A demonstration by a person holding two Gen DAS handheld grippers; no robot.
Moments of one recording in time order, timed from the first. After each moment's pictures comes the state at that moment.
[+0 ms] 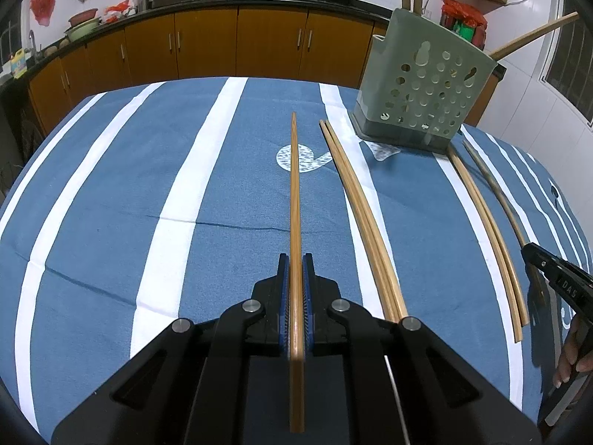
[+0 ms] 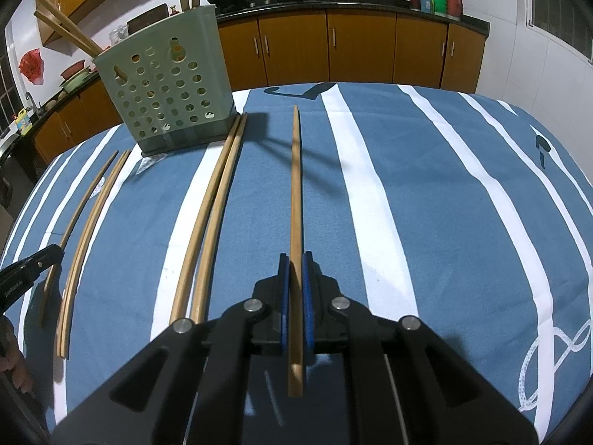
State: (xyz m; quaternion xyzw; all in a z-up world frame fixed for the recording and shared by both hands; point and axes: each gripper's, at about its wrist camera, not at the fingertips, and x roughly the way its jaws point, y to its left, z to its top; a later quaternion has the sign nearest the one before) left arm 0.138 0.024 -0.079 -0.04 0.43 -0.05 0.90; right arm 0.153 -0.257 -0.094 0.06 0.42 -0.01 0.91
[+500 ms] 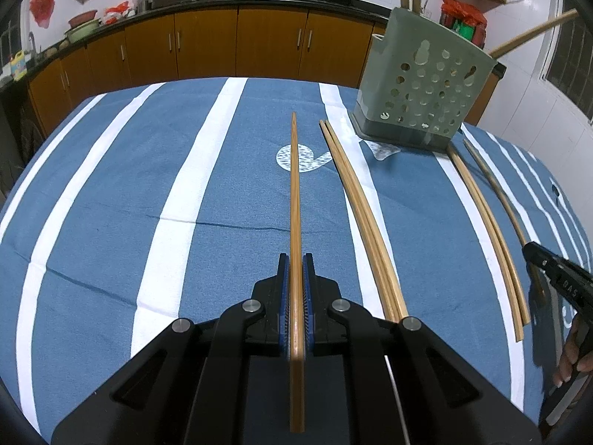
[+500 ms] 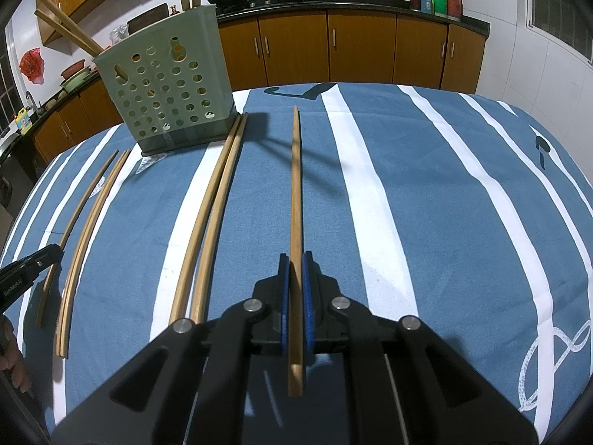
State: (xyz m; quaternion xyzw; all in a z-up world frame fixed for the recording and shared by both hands) left arm 0.138 0.021 -0.079 -0.03 0.43 -0.05 0.90; right arm 0.152 -0.257 -0.095 0.06 0.42 -0.01 0.91
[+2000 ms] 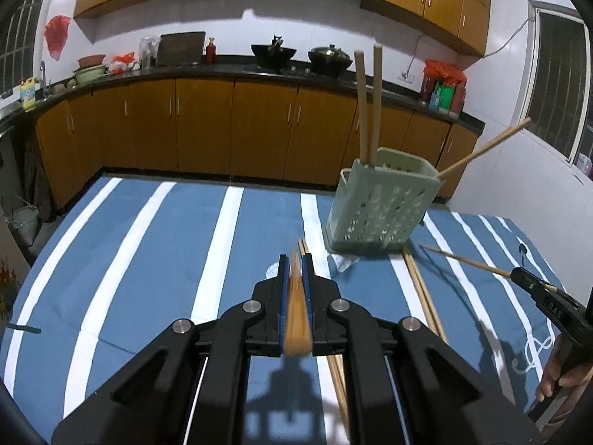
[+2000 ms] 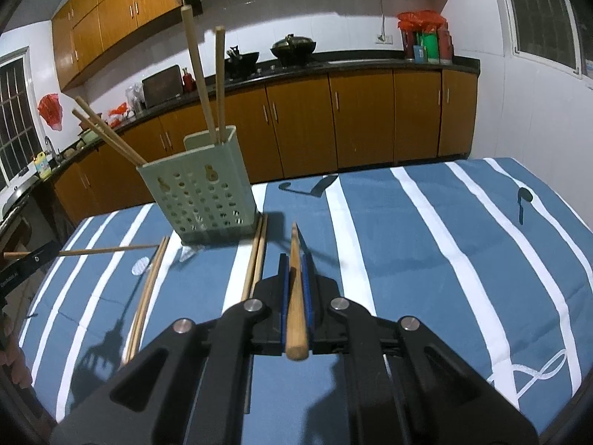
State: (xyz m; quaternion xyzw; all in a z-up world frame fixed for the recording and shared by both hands) left arm 0.120 0.031 0.025 -0.06 0.30 -0.06 0.95; right arm 0.128 -0.269 -0.007 0.09 0.30 0.00 0.95
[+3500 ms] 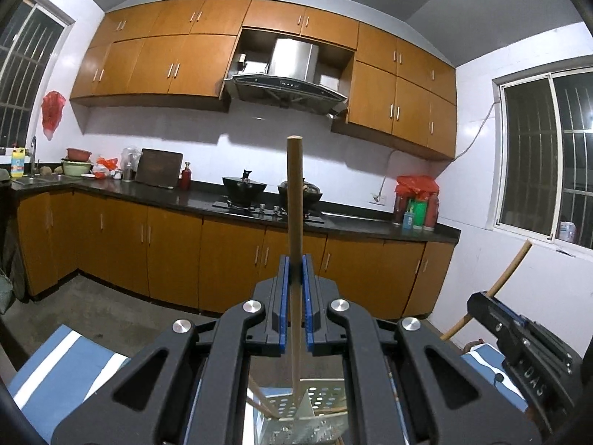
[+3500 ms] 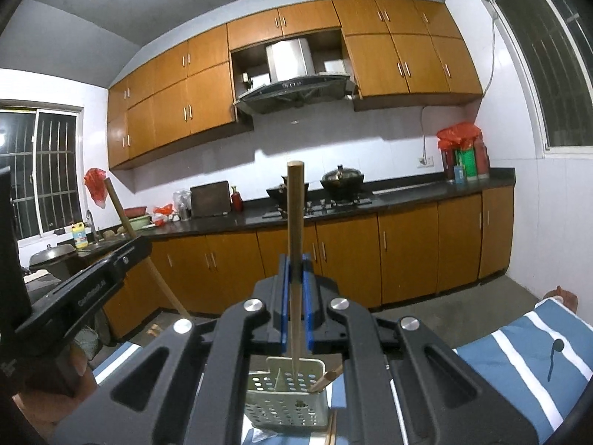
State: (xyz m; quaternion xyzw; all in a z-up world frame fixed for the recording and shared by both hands) left arm 0.192 -0.040 0.165 -0.08 0.06 -0.08 0.99; right arm 0.190 -0.230 0.154 0.08 0.07 0.06 0.99
